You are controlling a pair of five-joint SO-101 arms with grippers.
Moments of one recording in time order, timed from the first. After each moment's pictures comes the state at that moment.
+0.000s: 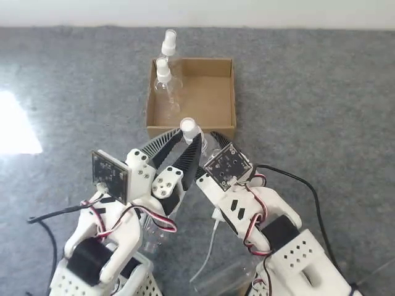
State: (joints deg) left arm 27.1 -87.4 63.2 46.8 12.3; right arm -38.2 -68.7 74.5 23.6 12.4
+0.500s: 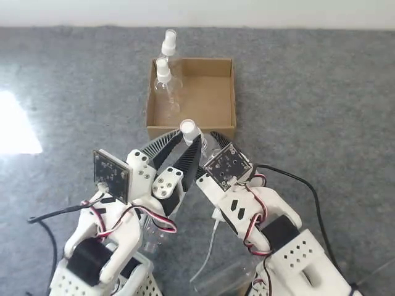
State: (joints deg) left arm 27.1 -87.4 63.2 47.9 12.3; right arm -38.2 -68.7 74.5 23.6 12.4
